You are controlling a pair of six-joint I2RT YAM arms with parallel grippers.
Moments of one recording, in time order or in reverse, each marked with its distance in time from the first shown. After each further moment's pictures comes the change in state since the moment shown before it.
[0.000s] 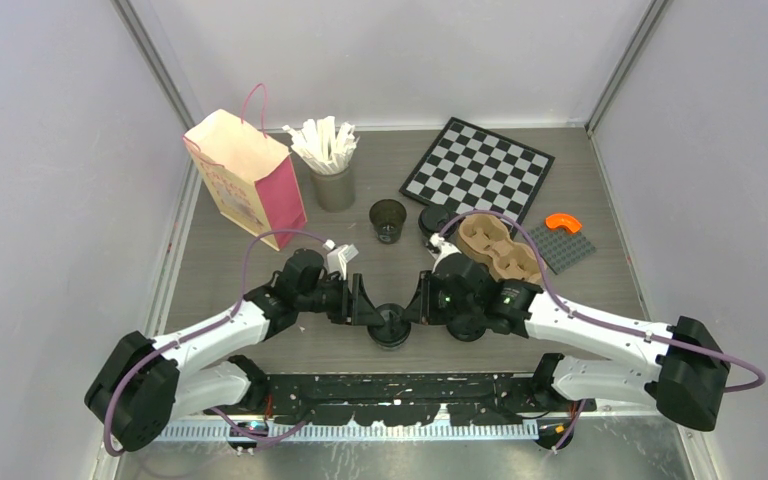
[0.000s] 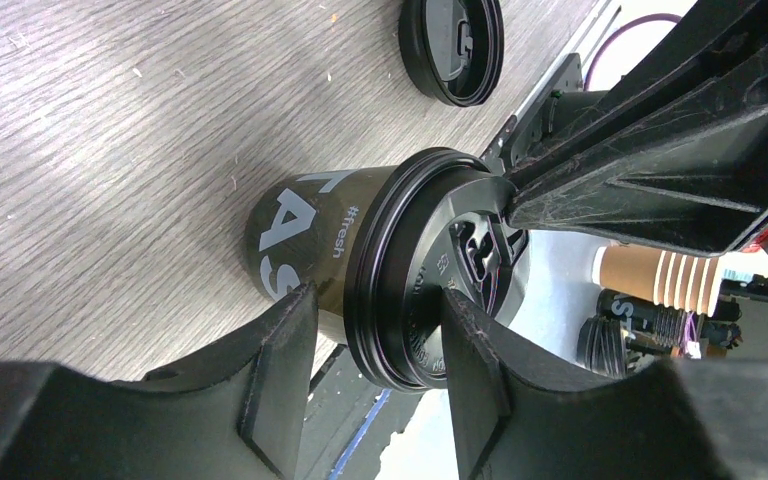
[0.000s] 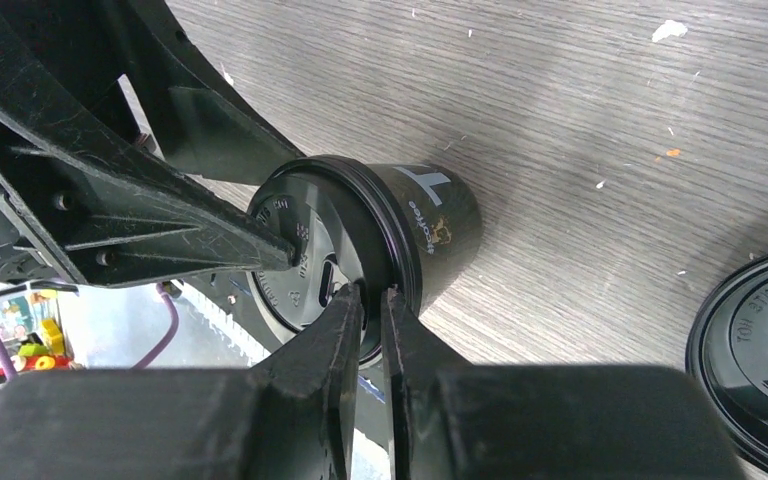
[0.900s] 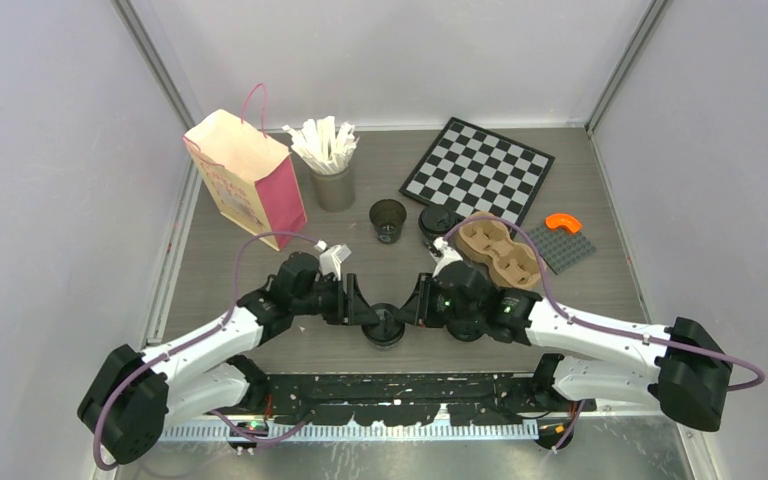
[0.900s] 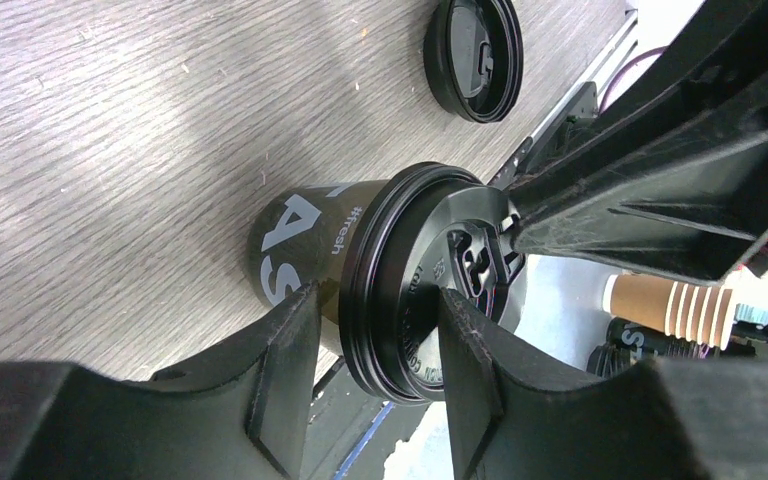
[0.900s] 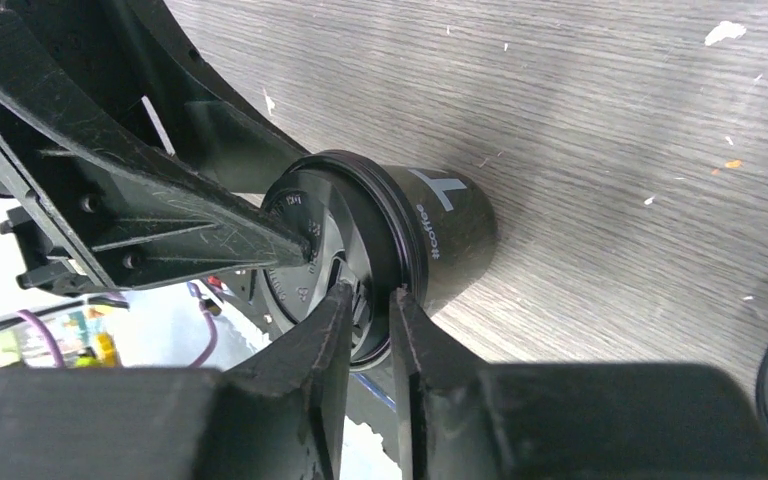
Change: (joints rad) left arm 0.000 -0.076 -0.016 -0.054 -0.076 -0.016; right arm 0.019 -0.045 -0.140 0.216 0.019 0.101
